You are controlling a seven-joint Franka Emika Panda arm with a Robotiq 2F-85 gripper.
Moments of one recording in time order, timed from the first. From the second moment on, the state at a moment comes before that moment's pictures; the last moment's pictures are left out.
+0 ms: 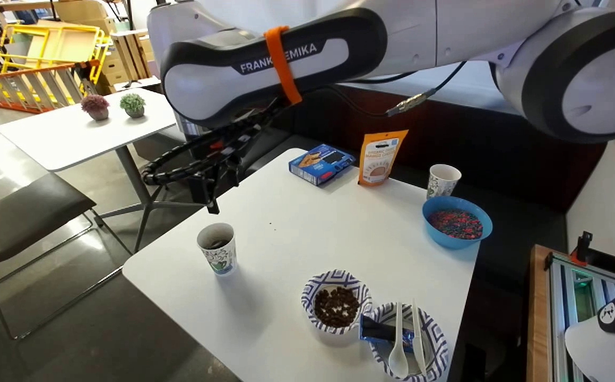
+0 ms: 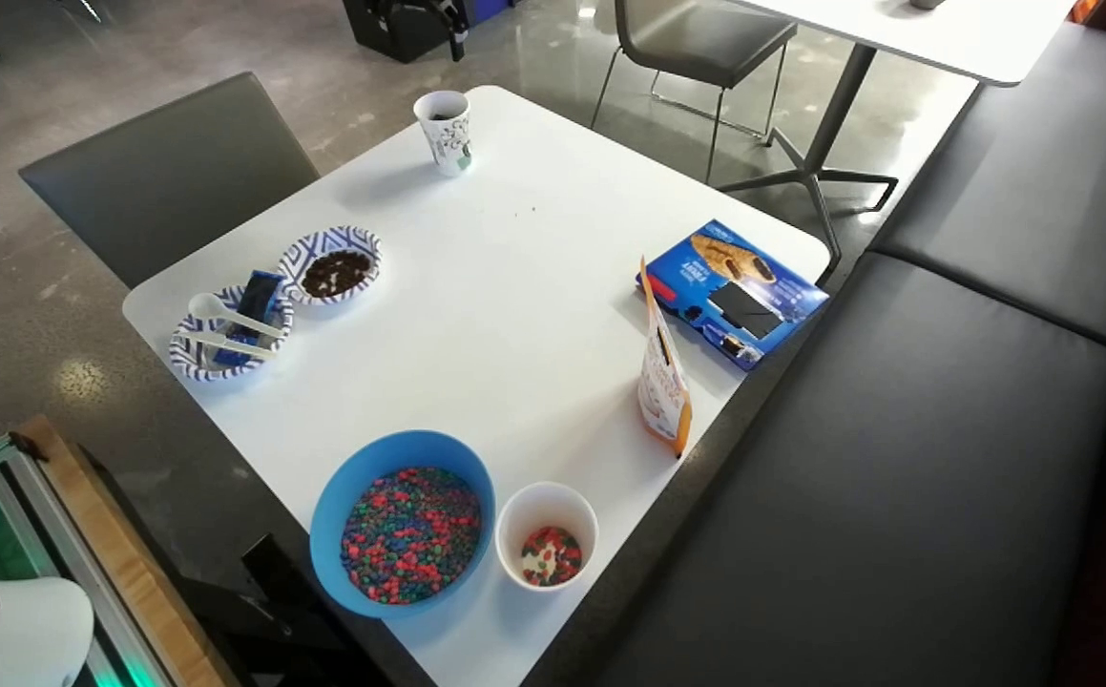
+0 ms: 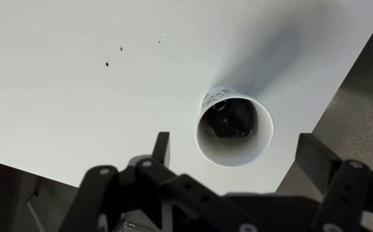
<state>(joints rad) 0.21 0.83 0.10 -0.99 -0.10 1.82 -0.07</state>
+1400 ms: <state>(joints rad) 0.25 1.13 0.09 -0.68 -0.10 1.82 -0.12</state>
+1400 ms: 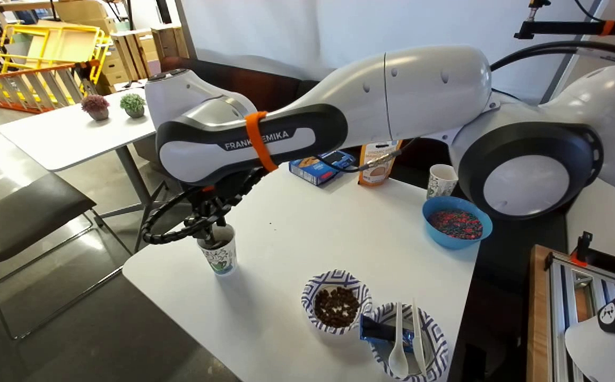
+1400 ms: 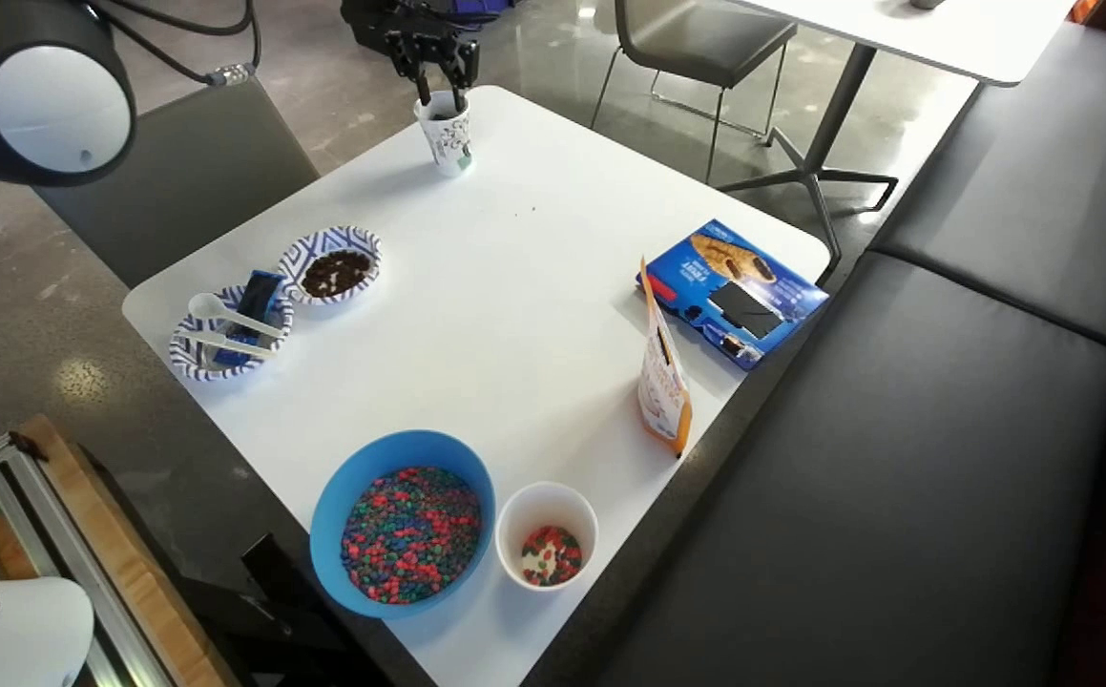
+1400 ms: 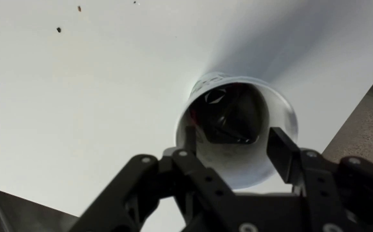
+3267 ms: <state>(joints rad) 0.26 1.22 0.09 -0.60 -0.10 1.78 -0.16</state>
